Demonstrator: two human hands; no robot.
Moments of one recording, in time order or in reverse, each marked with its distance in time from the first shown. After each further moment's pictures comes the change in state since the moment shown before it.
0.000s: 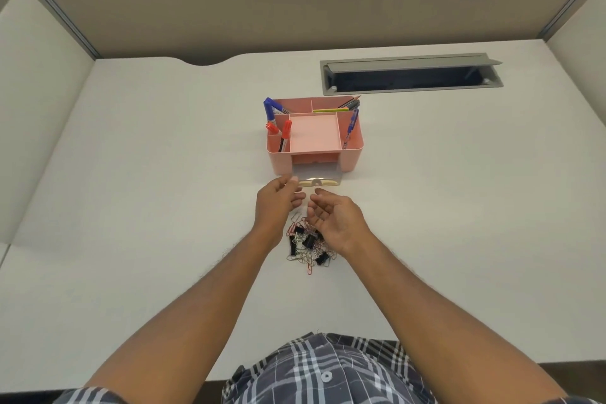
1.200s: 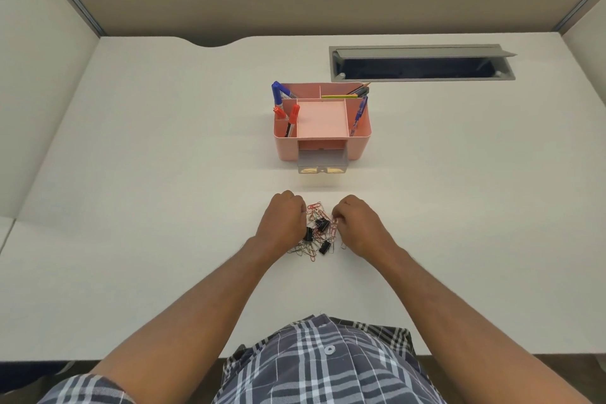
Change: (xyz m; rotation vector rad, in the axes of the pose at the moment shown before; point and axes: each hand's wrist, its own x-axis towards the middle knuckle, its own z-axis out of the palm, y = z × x) left_hand -0.025 -0.036 -0.019 1.298 -0.163 0.452; right_hand -0.003 -0.002 -0.067 -1.944 -0.088 -0.743
